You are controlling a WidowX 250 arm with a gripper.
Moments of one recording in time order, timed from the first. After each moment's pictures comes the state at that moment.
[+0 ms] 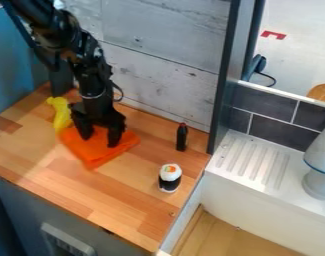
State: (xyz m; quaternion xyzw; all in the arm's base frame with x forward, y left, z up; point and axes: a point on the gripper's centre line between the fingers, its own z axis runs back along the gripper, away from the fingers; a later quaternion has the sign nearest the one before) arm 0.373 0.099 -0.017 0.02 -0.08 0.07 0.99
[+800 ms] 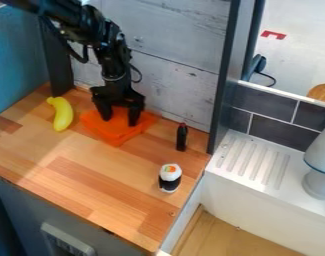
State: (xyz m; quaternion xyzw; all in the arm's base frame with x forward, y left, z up) arm 0.433 0.096 -0.013 0.01 -0.10 0.09 0.99
